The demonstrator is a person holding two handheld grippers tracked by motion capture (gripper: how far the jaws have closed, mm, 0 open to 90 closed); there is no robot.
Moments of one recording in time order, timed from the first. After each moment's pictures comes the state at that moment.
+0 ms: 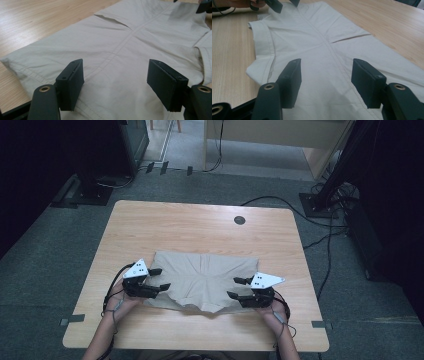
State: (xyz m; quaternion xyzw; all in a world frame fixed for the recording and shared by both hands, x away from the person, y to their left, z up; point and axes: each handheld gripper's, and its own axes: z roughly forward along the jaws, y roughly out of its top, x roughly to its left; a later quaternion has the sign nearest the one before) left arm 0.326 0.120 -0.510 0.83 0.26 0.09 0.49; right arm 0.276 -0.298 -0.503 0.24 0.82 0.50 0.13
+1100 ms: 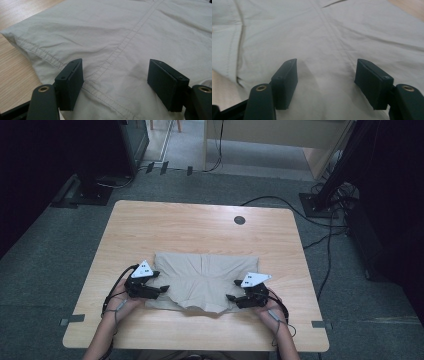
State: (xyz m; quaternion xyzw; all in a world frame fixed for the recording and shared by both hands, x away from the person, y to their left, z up) left arm 0.327 0.112 -0.523 0.86 0.28 0.10 0.41; right arm 0.292 -0.292 -0.526 0.27 0.87 0.40 0.12
